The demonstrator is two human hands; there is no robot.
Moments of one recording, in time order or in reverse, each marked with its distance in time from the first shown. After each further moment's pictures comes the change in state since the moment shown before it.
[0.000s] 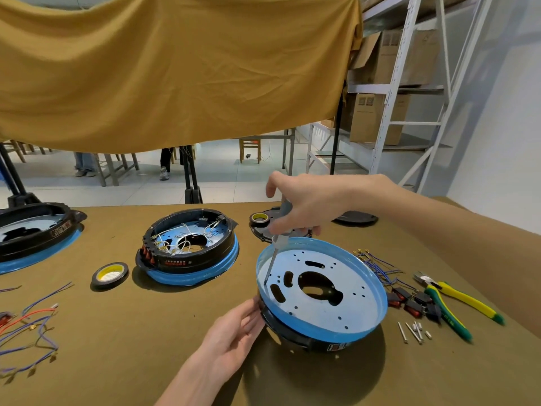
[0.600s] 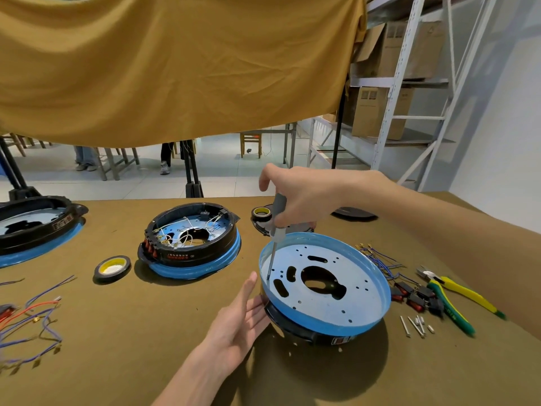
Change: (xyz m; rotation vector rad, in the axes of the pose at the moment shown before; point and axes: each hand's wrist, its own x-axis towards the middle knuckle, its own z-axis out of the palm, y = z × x) left_hand 0.008 -0.004 -0.006 0.150 -0.082 0.093; right_hand 0.011 -0.007 0.006 -0.044 0.034 -0.037
